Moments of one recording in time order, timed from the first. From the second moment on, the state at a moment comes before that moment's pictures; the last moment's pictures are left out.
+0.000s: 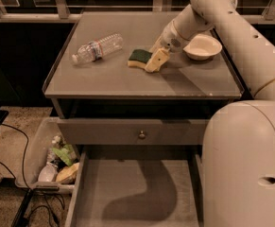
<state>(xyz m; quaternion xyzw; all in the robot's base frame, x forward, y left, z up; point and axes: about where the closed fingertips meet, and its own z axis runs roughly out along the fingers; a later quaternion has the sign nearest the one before) 0.754 -0.083 0.837 -0.59 0.74 0.14 0.29</state>
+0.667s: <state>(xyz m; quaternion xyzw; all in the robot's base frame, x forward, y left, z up) 0.754 -0.083 0.837 -0.59 0.74 0.14 0.29</state>
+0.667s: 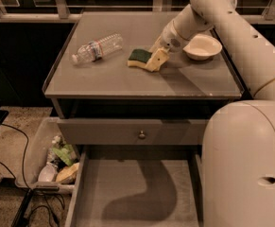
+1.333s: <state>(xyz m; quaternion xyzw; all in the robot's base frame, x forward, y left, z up) 0.717 -0.103 0.855 -0.58 0.74 0.13 0.30</state>
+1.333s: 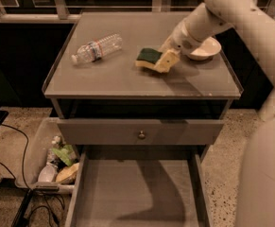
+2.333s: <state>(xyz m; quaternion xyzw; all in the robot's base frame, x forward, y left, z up) 0.568 -0.141 0.868 -0.56 0.76 0.10 0.33</state>
